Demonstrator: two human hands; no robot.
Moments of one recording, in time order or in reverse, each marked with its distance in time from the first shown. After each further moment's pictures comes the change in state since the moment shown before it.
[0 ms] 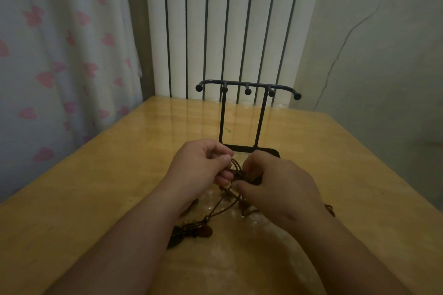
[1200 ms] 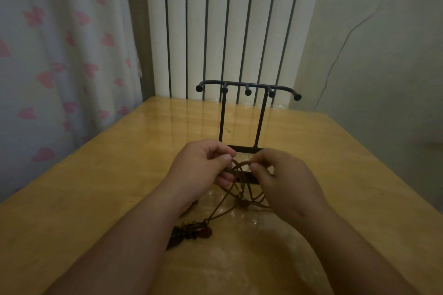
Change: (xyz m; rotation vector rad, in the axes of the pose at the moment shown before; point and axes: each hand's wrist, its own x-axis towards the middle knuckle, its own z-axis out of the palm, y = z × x) left_hand -0.001 0.001 0.000 0.003 -0.028 0.019; right_hand 0.004 0.009 -0.002 0.202 0.083 0.002
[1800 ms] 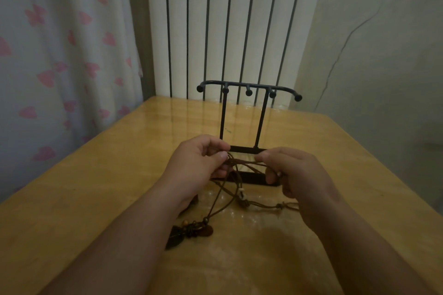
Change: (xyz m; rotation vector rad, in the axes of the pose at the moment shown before) left_hand 0.004 -0.003 -0.003 -0.109 0.061 -0.027; right_hand 0.002 0.007 -0.016 0.622 -0.060 0.264
